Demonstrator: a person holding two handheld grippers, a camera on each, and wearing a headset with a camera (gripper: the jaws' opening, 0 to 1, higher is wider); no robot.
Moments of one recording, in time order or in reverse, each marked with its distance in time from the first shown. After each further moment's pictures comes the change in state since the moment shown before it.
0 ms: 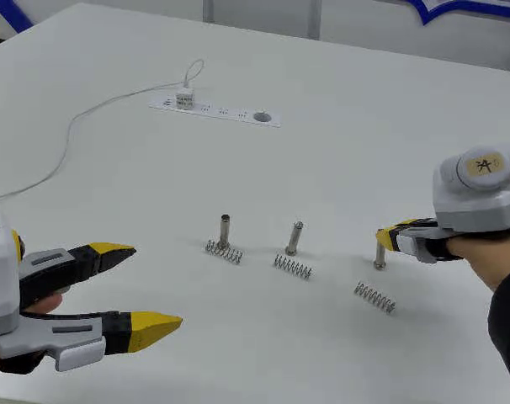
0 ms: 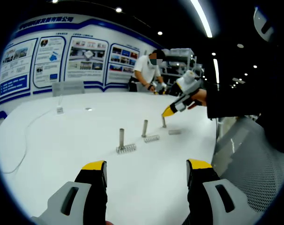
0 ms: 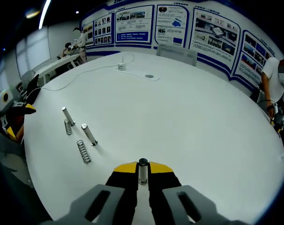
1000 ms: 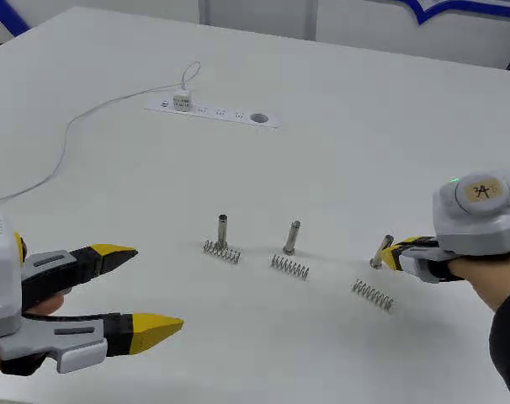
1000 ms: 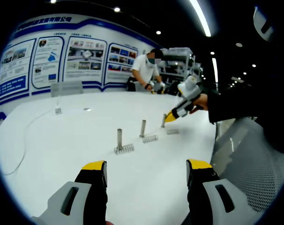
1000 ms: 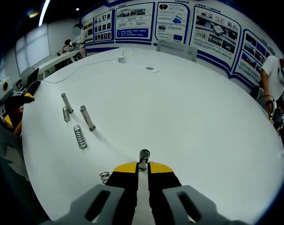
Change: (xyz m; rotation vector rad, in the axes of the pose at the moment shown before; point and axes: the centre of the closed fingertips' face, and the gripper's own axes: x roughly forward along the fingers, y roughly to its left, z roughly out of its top) left arm 0.002 -0.004 0.001 0.006 0.005 -0.010; right arm 0.009 -0.002 -0.031 -0.007 0.034 -0.006
